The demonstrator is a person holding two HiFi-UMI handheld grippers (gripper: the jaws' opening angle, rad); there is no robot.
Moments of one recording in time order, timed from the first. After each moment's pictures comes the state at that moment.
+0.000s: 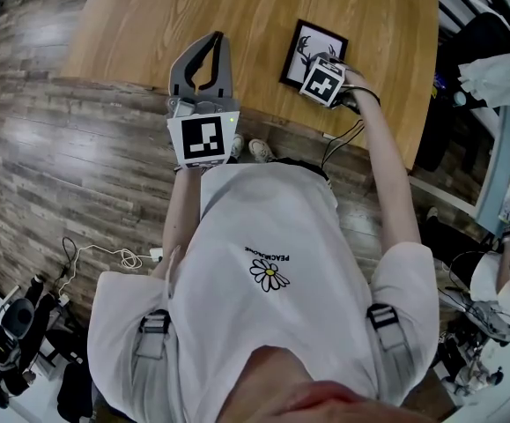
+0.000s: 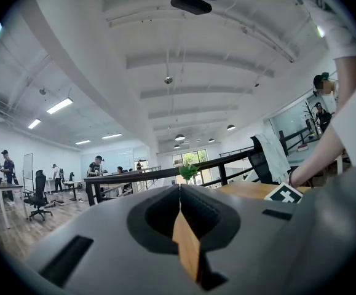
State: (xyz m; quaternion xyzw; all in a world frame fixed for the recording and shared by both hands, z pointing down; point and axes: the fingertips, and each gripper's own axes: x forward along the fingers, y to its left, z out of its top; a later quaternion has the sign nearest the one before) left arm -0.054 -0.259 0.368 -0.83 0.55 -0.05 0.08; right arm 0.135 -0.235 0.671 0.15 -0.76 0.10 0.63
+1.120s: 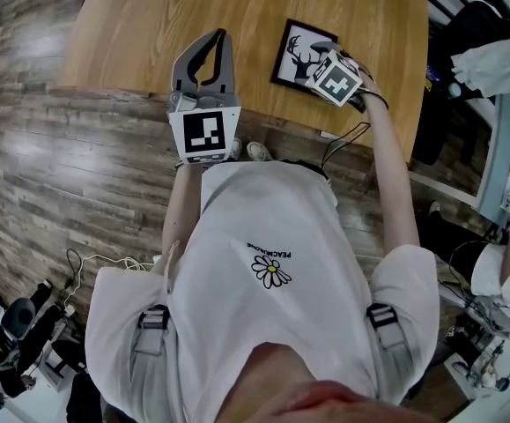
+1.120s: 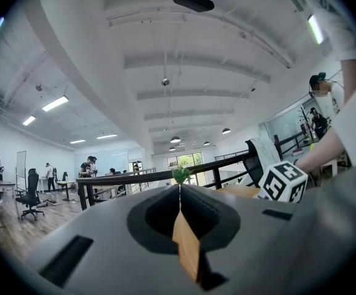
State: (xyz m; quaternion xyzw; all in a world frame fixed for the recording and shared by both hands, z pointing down) left arm -0.029 -0.262 0.363 -0.84 0.53 -0.04 0.08; right arm 0.145 -0.260 0.603 0.24 -0.80 0.08 0.54
